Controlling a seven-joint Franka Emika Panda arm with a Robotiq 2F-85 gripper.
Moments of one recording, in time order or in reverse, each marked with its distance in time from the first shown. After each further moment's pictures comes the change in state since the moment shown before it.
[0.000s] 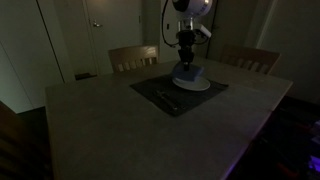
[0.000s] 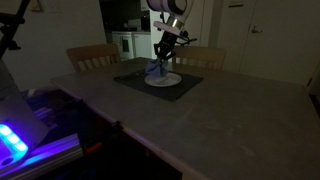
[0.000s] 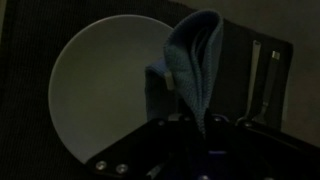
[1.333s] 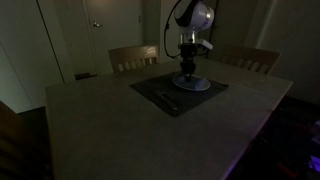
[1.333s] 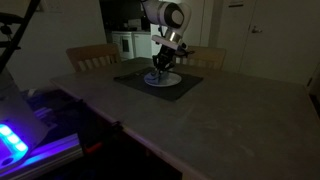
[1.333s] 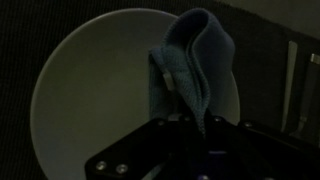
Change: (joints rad) arm -0.002 0.038 -0.004 -0.100 0.003 0.151 -0.026
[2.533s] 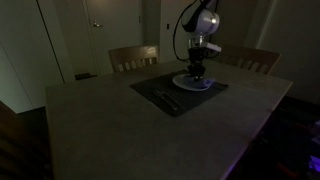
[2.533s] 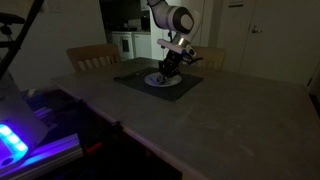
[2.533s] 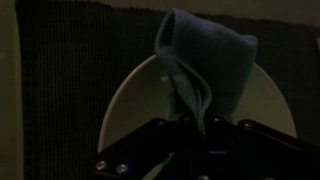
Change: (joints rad) arm -0.047 0.042 -0.047 0.023 0.011 -0.064 0.115
